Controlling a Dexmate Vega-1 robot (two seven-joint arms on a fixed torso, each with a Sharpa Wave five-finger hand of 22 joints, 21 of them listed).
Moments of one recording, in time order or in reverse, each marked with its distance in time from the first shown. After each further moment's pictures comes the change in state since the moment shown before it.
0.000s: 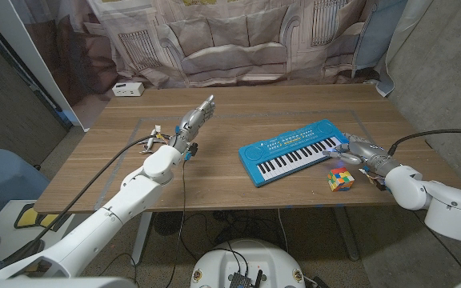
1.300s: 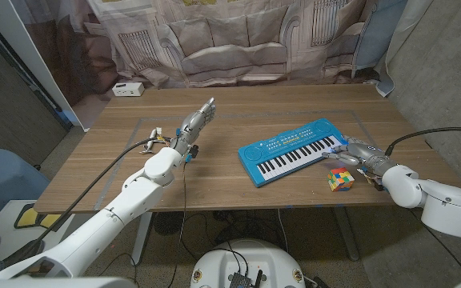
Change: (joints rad) left arm -0.003 -0.011 0.007 0.030 -0.012 -0.012 -0.014; left_hand 0.000 0.000 -0.004 -0.004 0.000 0.002 0.002 0.000 0.000 0.000 0.000 0.000 0.000 0.000 0.000 0.000 0.000 -0.003 0.003 0.000 0.000; right arm 0.092 -0.046 -0.118 0.009 0.053 -0.044 -0.014; right_hand 0.008 0.008 0.006 -0.006 0.000 0.027 0.006 0.003 -0.001 0.000 0.000 0.000 0.000 0.000 0.011 0.006 0.000 0.000 0.011 0.000 0.000
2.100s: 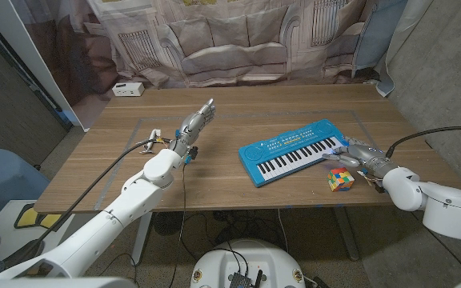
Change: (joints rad) left arm 0.016 0.004 -0.005 -0.003 -0.001 -0.022 -0.002; left_hand 0.000 0.000 0.000 0.000 0.000 0.000 0.000 -0.004 0.000 0.000 0.000 0.000 0.000 0.000 0.000 0.000 0.000 0.000 0.000 0.000 0.000; right arm -0.015 -0.038 -0.013 -0.037 0.028 -0.042 -0.044; right_hand 0.000 0.000 0.004 -0.004 0.000 0.014 0.003 -0.001 0.001 0.000 0.000 0.000 0.000 0.000 0.000 0.000 0.000 0.000 0.000 0.000 0.000
